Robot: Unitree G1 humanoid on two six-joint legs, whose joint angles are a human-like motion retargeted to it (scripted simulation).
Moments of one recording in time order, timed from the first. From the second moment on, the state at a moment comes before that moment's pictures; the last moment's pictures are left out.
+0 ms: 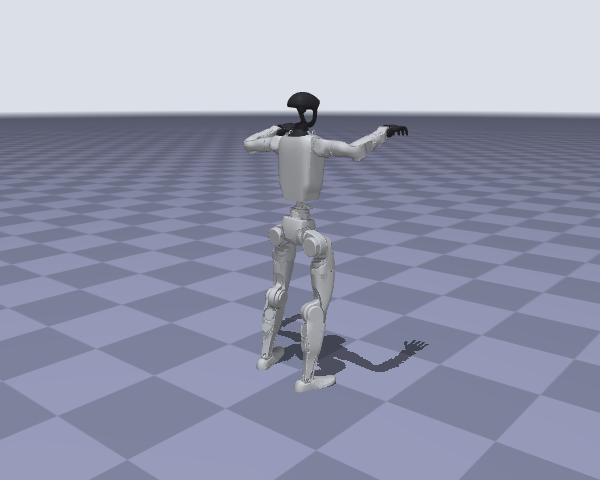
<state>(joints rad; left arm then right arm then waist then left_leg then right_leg) 0.49 1.48 0.78 -0.08 0.23 -0.13 -0.03 0.15 -1.54 -0.49 -0.12 0.05 -0.15 0.16 -0.02 -0.06 -0.07 -0.06 0.08 0.27 0.17 -0.43 -0.06 0.01 -0.20 -0.34 0.10 -0.32 0.17</state>
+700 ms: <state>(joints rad) 0.47 1.51 0.75 -0.10 0.21 -0.14 -0.04 0.30 -1.51 -0.65 -0.16 0.06 -0.15 0.15 0.00 -0.06 -0.07 -0.06 0.08 0.28 0.16 -0.43 -0.06 0.01 -0.20 -0.34 0.10 -0.32 0.17</state>
